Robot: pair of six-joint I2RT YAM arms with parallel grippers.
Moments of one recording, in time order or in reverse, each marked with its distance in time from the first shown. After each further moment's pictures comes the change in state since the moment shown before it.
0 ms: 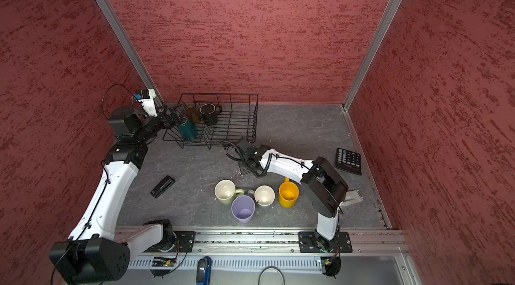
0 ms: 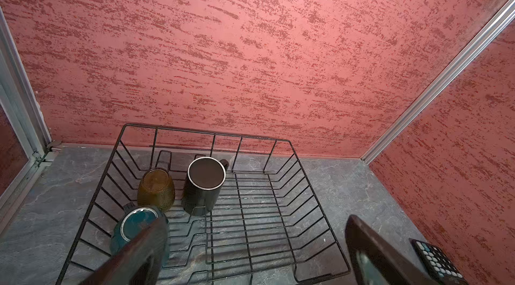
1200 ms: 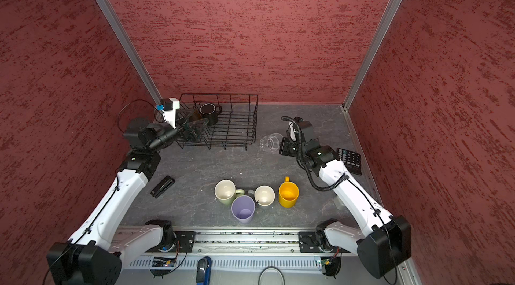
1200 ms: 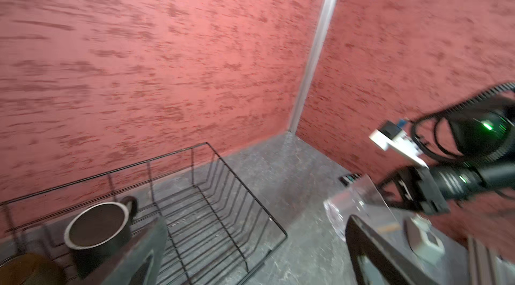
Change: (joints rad) left arm -0.212 -0.069 -0.197 0.287 0.280 0.143; right arm -0.467 -0.629 -0.261 0.084 -0.324 0.083
